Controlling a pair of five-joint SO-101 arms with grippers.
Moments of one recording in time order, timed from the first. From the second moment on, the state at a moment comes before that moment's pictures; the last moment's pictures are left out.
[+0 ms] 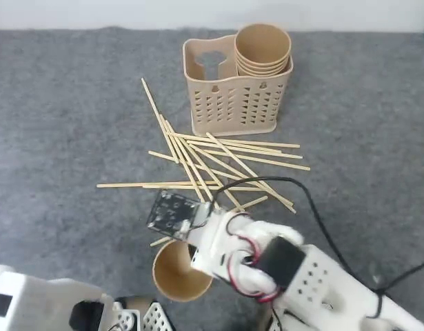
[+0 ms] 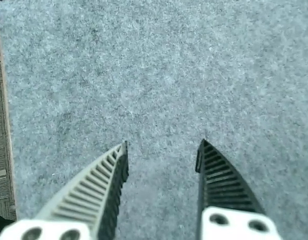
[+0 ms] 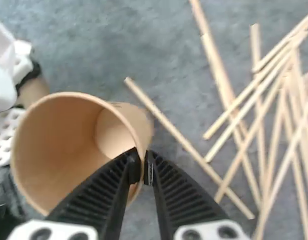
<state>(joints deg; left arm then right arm) -87.2 11.6 13.0 39.9 1.8 -59.3 -54.6 46.2 70.3 15.3</state>
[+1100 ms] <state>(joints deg) -42.9 -34.3 47.5 52.5 1.8 -21.5 -27.5 -22.9 74.2 15.2</state>
